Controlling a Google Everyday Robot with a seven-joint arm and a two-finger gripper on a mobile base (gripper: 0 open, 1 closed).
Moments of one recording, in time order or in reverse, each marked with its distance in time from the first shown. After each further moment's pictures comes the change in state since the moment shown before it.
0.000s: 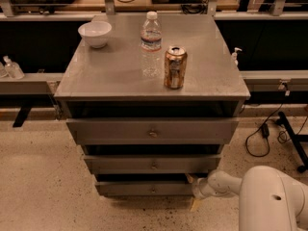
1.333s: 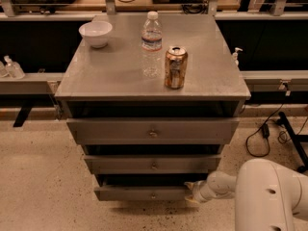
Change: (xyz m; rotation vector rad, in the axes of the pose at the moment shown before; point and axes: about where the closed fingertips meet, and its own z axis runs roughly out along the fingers) arm -0.006 0.030 -0.007 -0.083 0.032 0.075
